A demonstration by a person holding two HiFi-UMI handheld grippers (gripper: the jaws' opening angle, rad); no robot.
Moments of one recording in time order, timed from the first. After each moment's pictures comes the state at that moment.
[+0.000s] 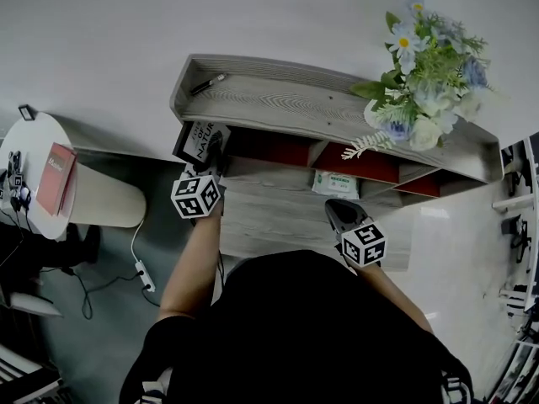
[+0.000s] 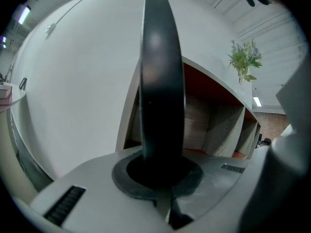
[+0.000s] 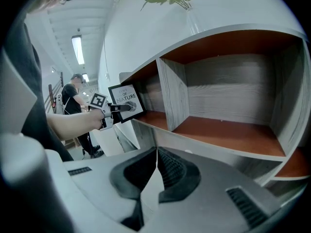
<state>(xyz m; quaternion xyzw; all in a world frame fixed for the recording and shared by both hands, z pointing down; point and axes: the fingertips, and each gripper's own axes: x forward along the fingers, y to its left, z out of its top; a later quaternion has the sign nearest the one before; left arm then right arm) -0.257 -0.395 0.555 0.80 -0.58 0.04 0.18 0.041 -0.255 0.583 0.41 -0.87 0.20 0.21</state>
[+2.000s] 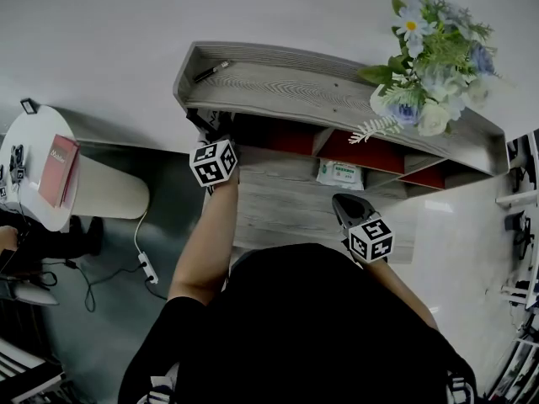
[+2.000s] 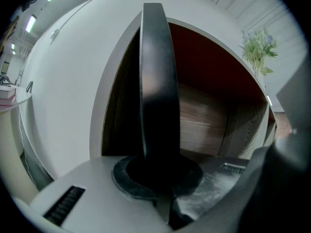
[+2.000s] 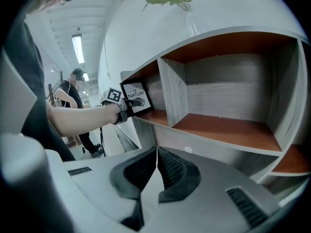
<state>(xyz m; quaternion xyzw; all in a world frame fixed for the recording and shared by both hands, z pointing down) -0.245 -0.447 0.556 0.76 -0.62 0.02 0.17 0.047 -0.242 0.586 0.41 -0.86 0.20 0.22</state>
